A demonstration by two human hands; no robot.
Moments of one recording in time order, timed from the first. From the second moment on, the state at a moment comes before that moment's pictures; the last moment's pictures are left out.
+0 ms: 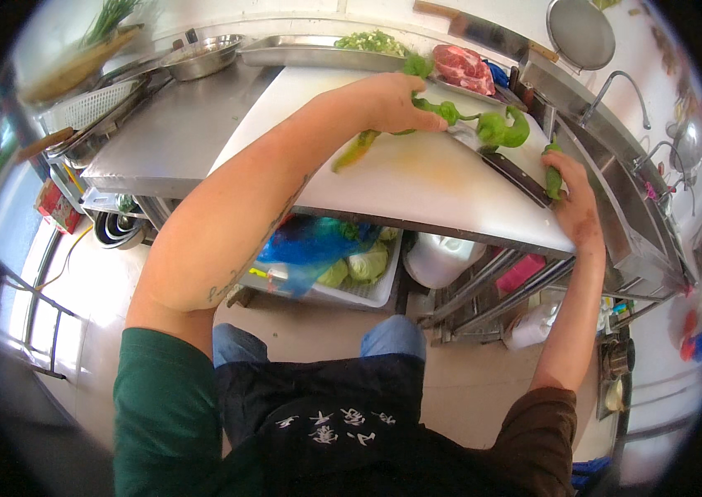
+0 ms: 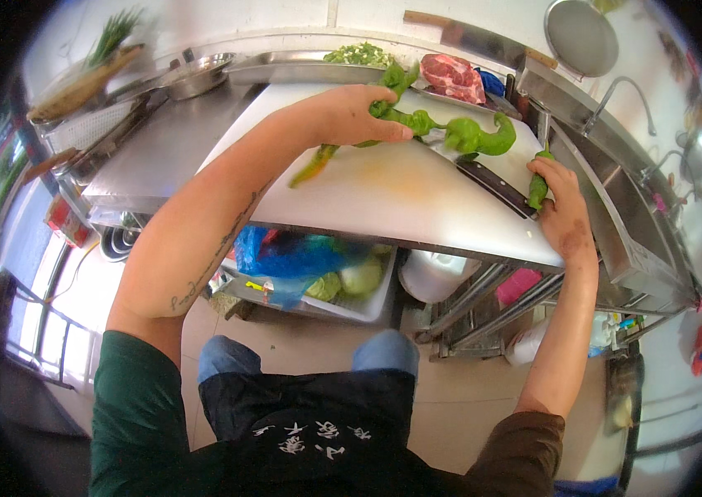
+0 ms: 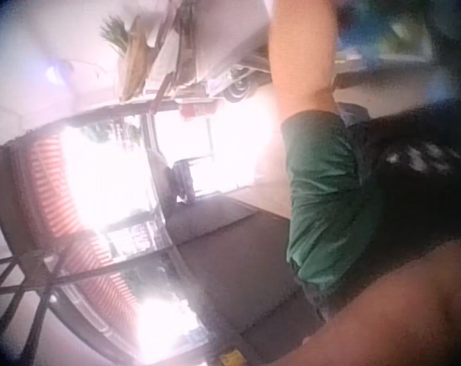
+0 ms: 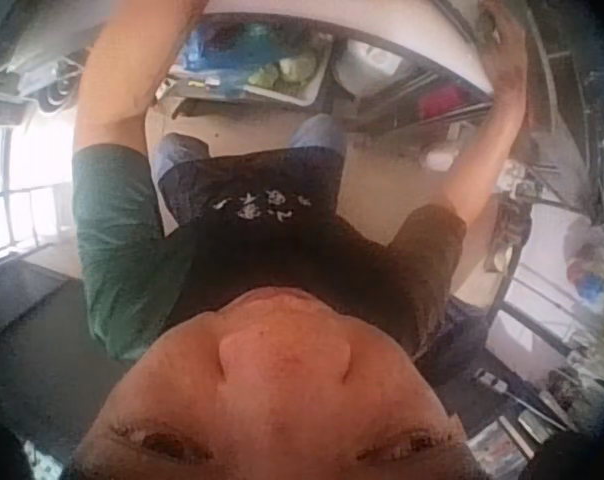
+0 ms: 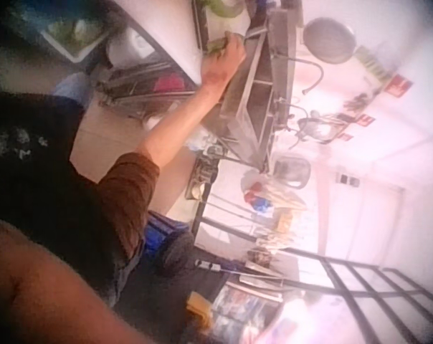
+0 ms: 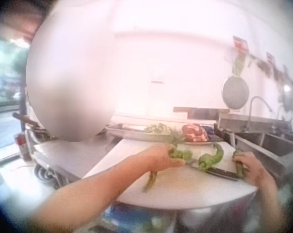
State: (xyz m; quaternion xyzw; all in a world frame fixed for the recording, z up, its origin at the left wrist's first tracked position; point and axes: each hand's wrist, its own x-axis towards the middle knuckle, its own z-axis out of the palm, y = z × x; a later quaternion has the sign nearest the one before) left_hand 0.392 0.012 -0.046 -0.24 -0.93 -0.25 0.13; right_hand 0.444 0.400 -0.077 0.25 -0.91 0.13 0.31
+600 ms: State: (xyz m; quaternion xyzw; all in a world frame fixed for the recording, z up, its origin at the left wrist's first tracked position) left_hand 0.504 -0.032 -0.316 -0.29 -0.85 -0.42 -0.10; right_hand 0.439 0.414 -0.080 0.21 -0.94 0.12 0.26
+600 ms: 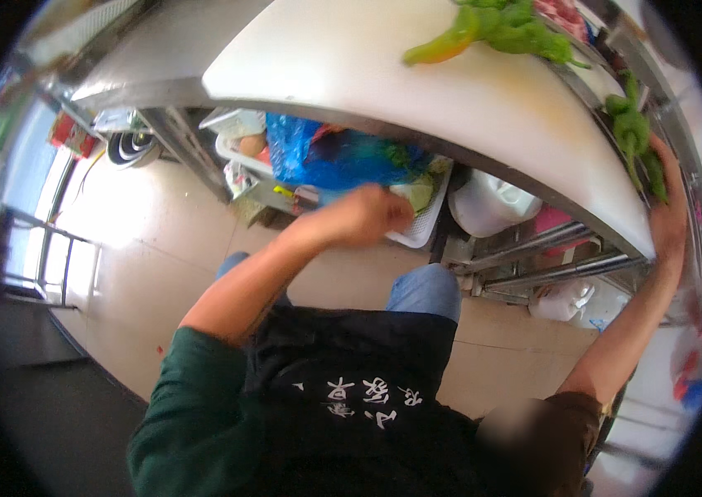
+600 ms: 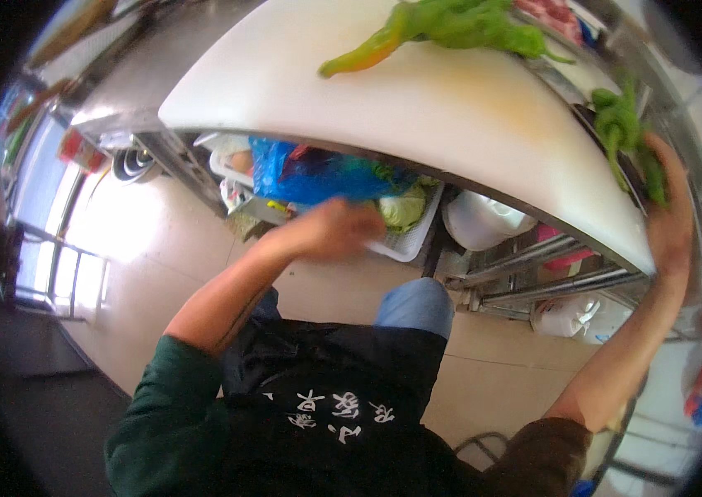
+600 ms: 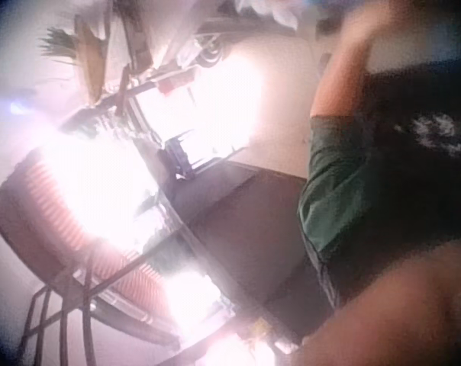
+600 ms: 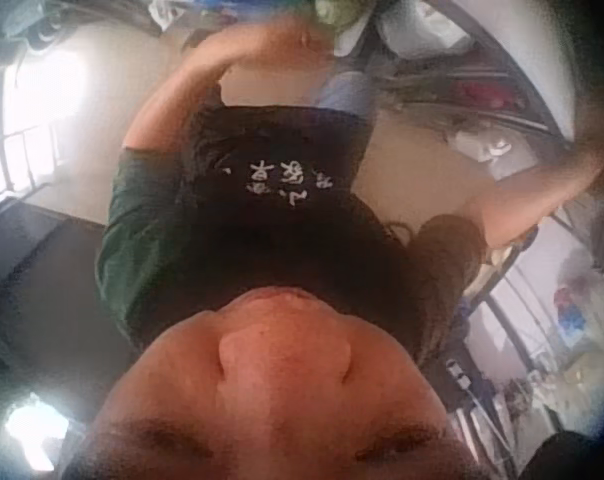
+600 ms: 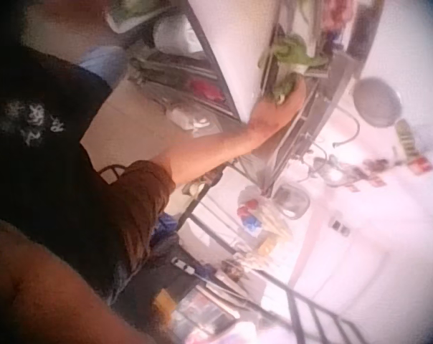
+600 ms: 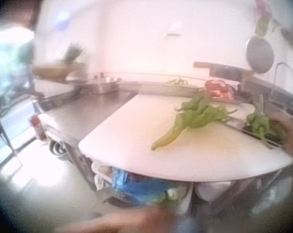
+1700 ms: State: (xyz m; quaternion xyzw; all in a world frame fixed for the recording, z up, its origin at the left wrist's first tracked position) left_hand 0.618 -0.081 -0.384 -0.12 -0.67 -0.70 0.21; right_hand 0.434 0.415 -0.081 0.21 -0.93 0.14 0.26
